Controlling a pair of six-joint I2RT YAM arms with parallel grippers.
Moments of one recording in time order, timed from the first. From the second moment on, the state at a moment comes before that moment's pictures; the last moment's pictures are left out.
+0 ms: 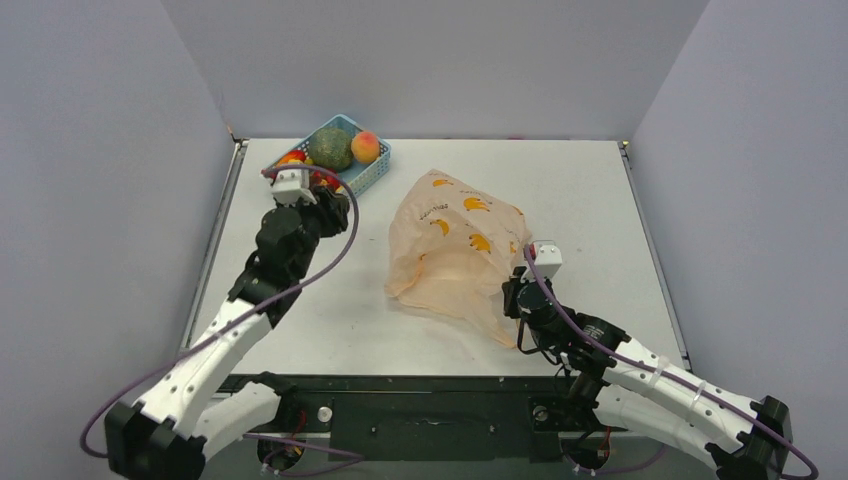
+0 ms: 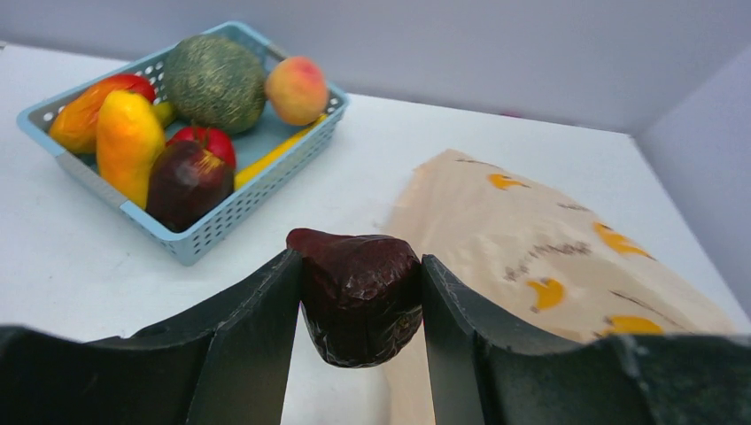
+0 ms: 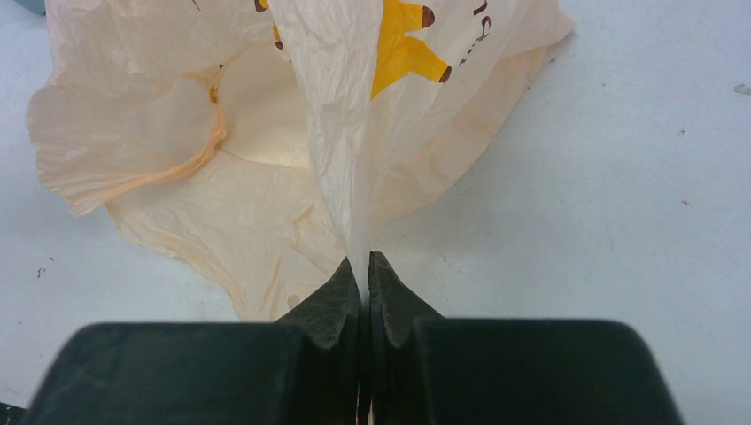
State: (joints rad) left arm -0.49 0.89 0.81 -0.01 -0.31 -0.35; right arm 0.90 0.75 0.54 -0.35 0.57 0.53
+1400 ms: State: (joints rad) left arm -0.15 1.86 1.40 0.06 -0.06 -0.38; right arm 0.85 0.67 0.49 -0.34 0.47 0.55
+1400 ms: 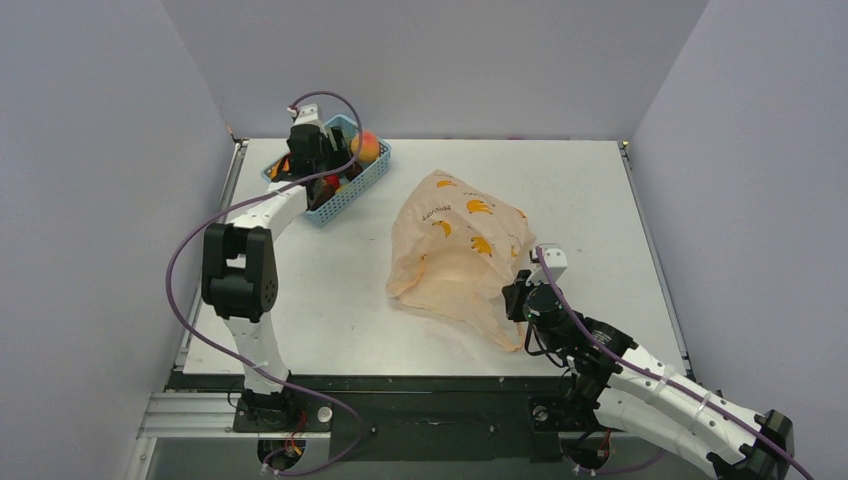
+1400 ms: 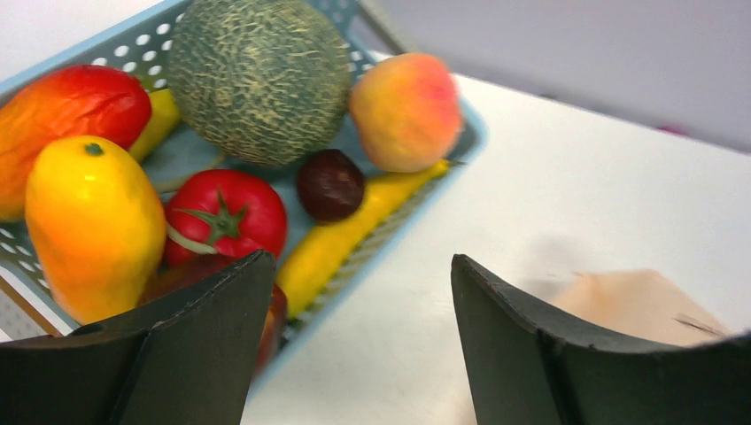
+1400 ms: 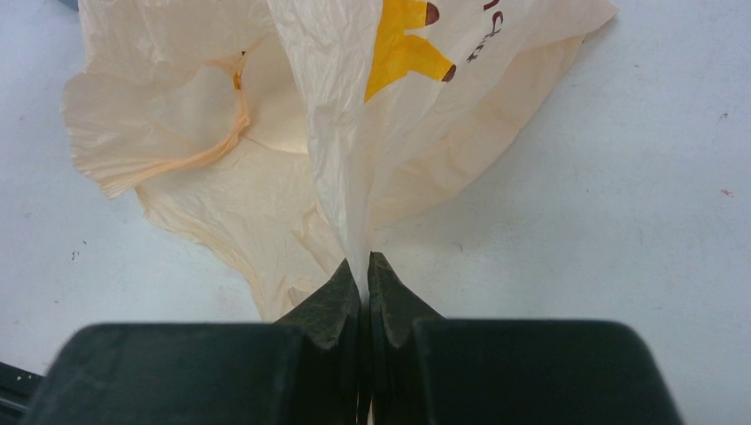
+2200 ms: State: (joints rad) left arm -0.13 0.45 0.46 -0.11 0.41 -0.71; right arm 0.55 0.61 0.74 -0.71 0.86 0.78
